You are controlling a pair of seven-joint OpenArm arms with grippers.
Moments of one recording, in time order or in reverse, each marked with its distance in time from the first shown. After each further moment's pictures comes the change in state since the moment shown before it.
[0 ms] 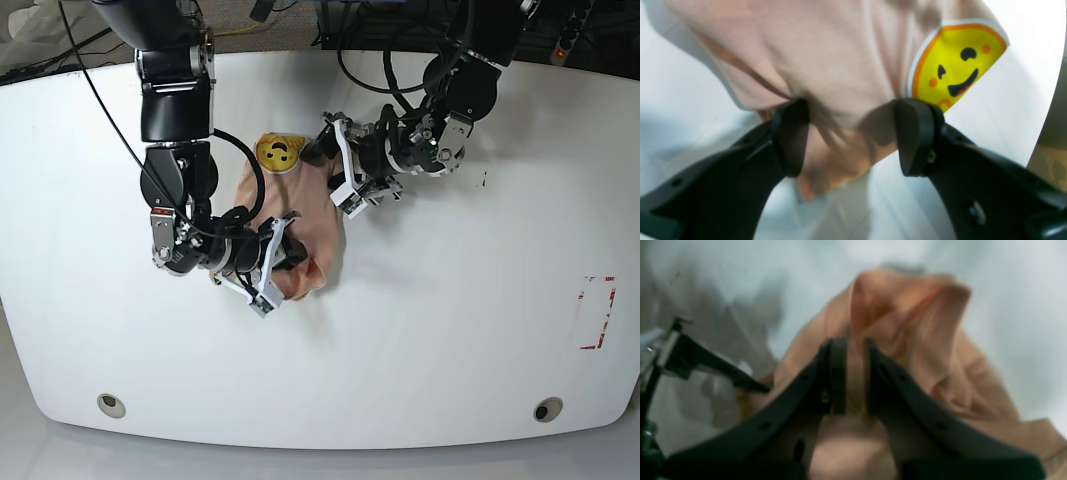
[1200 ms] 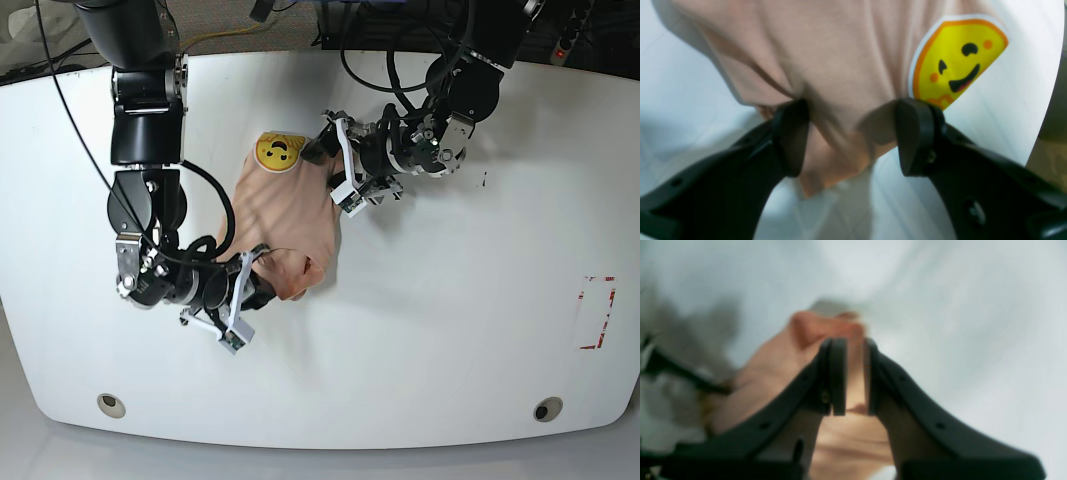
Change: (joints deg) left arm 0.0 -1.1 1.1 0.0 -0.4 -0.2 -0.3; right arm 4.6 5.4 0.0 4.1 1.9 0.1 -2.7
